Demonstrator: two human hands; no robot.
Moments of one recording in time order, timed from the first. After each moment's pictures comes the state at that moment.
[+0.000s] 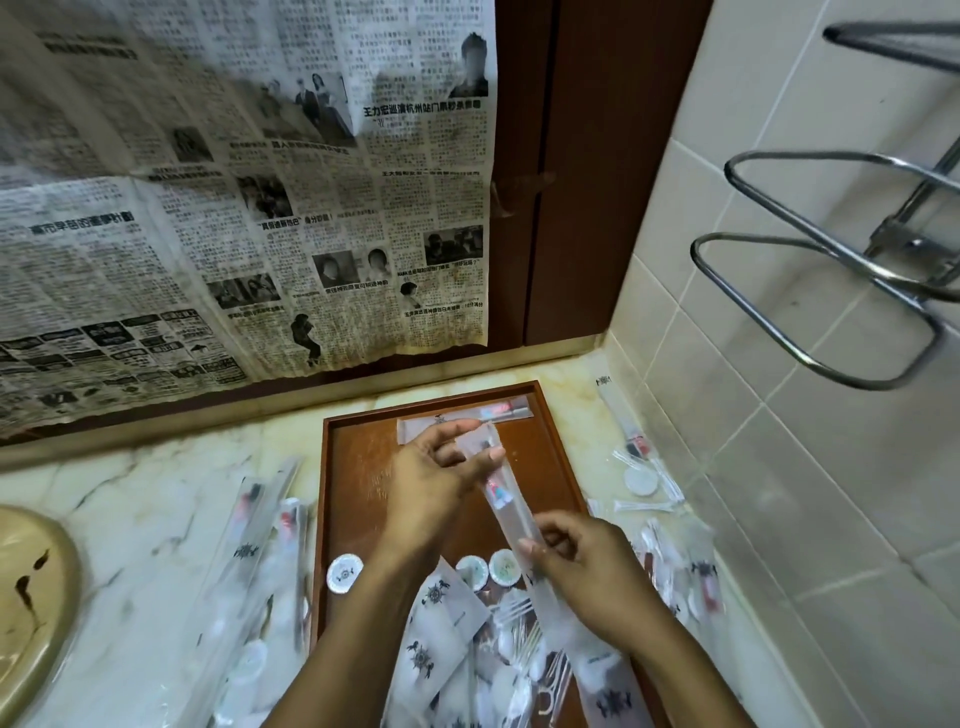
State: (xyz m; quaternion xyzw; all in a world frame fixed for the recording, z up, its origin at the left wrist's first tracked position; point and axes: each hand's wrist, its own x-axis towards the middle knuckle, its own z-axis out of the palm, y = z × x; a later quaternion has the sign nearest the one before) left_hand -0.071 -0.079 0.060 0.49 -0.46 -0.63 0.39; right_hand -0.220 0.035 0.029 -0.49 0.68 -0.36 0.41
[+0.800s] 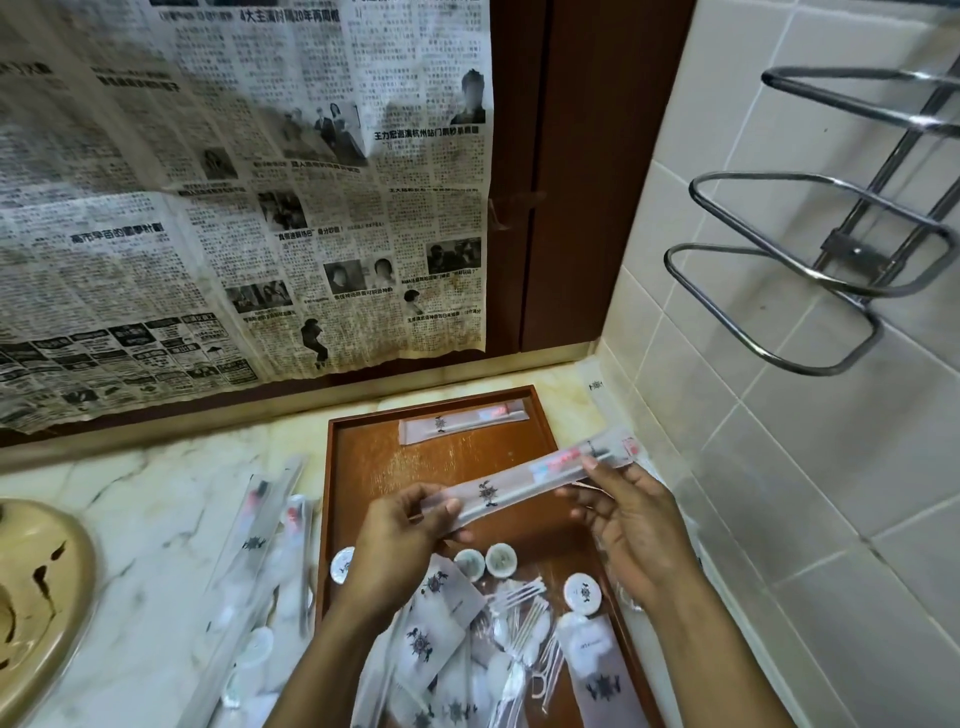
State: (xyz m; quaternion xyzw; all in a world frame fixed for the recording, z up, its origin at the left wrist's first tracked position) left_hand -0.020 -0.034 0.050 0.51 -0.54 -0.59 0.31; right_hand -0.246 0.027 0.054 -0.13 0.53 -0.66 0.52
